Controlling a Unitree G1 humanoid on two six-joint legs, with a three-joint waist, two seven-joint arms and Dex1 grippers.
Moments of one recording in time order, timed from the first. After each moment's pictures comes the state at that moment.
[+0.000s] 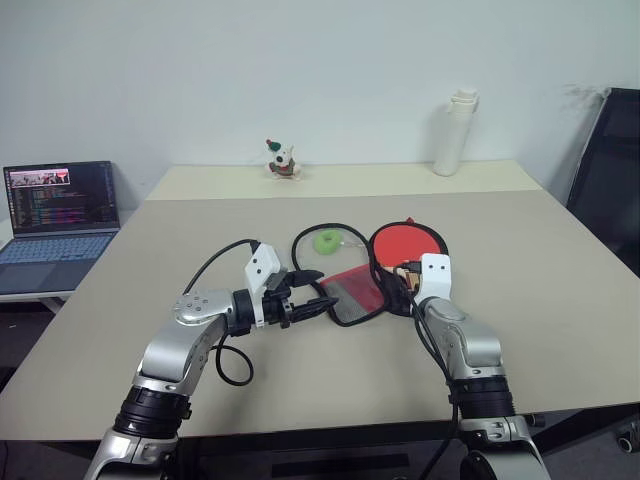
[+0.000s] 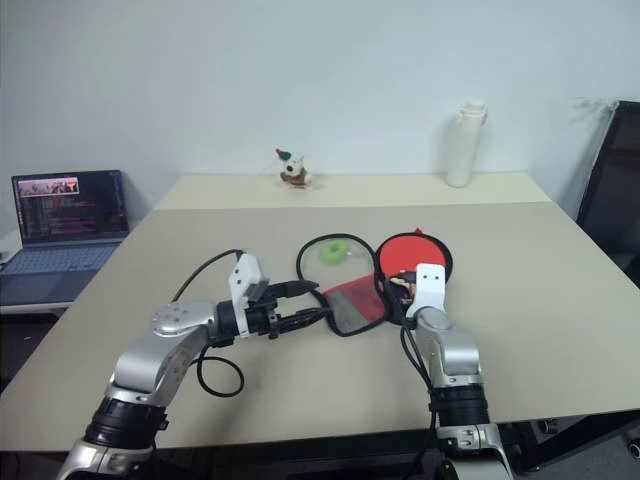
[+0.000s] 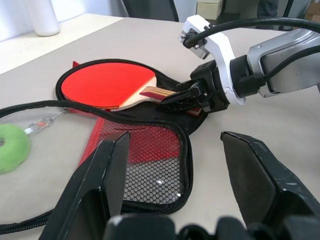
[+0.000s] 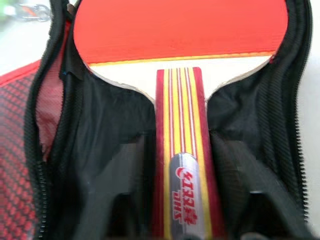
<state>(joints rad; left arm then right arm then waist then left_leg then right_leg) -0.48 0.54 -0.04 -0.04 -0.38 0.38 -0.97 -0.61 0.03 -0.11 0.13 0.09 0.81 -0.13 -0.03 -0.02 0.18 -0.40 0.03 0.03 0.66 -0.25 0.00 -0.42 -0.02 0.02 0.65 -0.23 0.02</state>
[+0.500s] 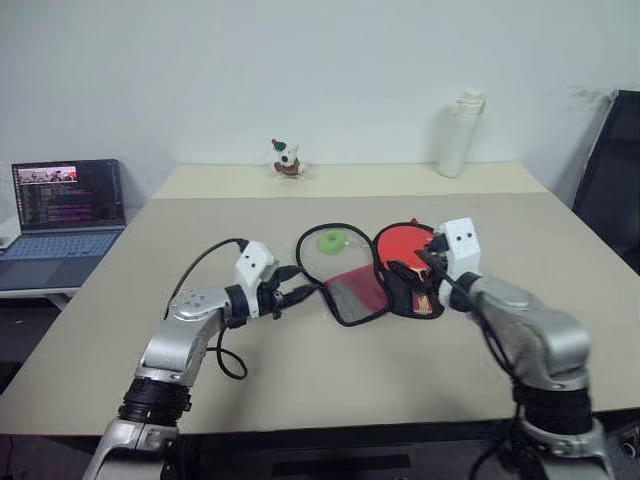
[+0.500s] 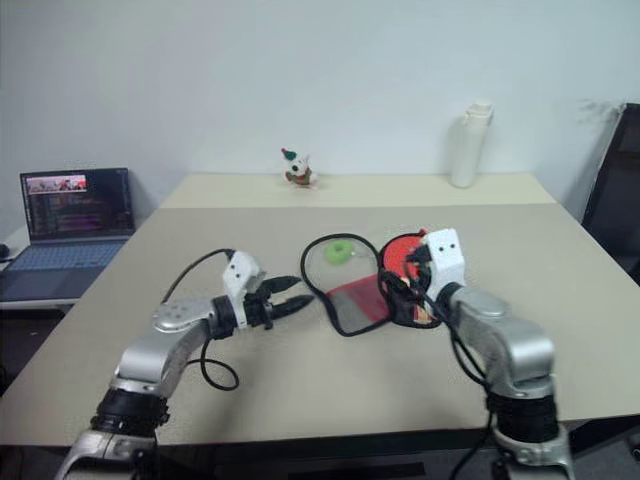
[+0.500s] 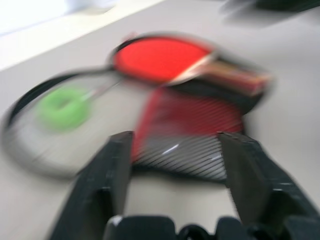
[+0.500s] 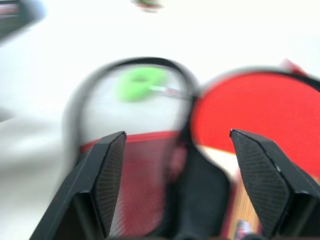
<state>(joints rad) -0.56 0.54 -0.03 0.21 -0.26 0.33 -0.82 -0.56 -0.36 -0.09 -0.42 0.42 1.10 0.37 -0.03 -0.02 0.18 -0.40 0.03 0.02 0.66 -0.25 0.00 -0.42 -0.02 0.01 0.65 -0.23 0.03</state>
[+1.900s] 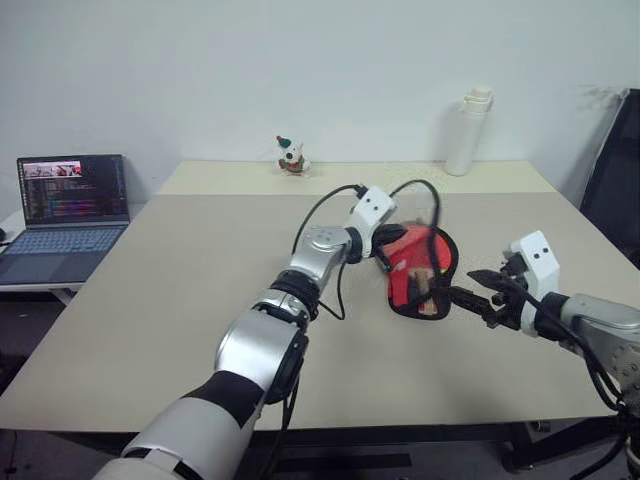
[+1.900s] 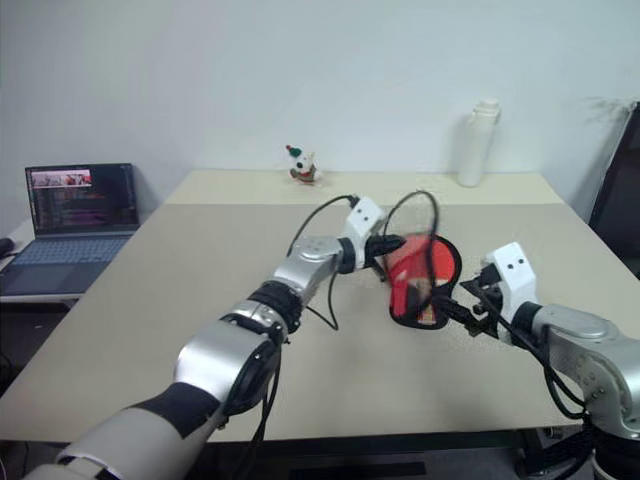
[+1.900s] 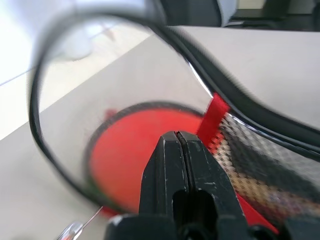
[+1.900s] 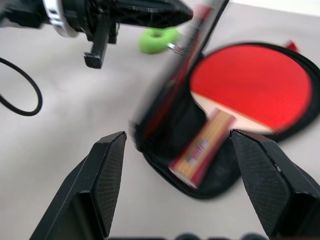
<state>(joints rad) -1.34 0.02 -0.07 1.29 0.01 -0.11 -0.69 -0.38 -0.66 -0.31 -0.55 0.65 1.22 0.46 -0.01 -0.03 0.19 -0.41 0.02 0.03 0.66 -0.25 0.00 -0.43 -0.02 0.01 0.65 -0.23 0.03</state>
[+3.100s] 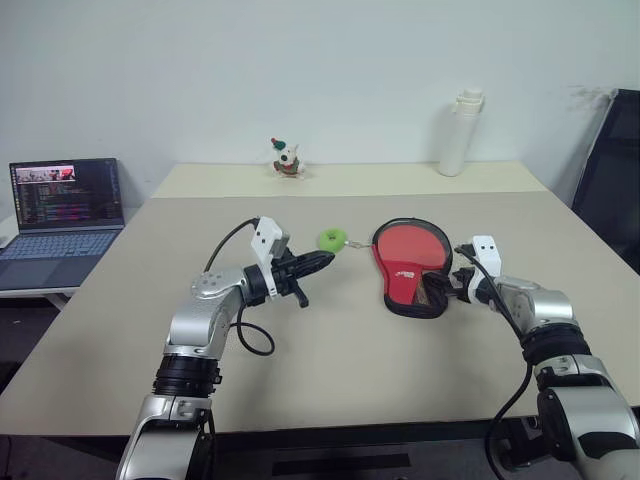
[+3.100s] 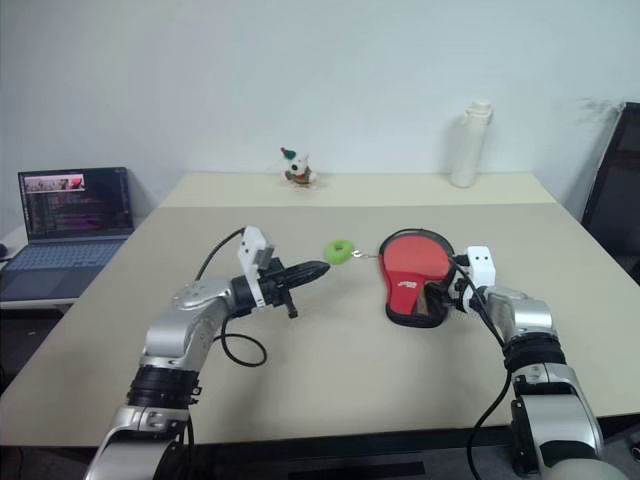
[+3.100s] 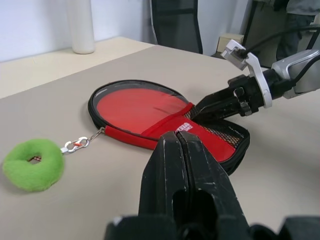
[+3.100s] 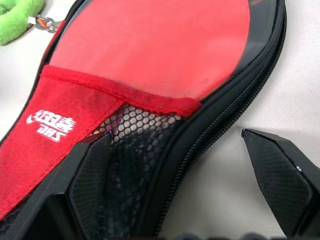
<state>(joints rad) -0.67 0.38 0.05 0.19 -0.32 0.38 -0.96 -0.85 -0.45 -0.08 0.72 0.26 0.60 0.52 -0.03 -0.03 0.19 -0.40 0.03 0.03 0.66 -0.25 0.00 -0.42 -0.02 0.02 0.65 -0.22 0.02</state>
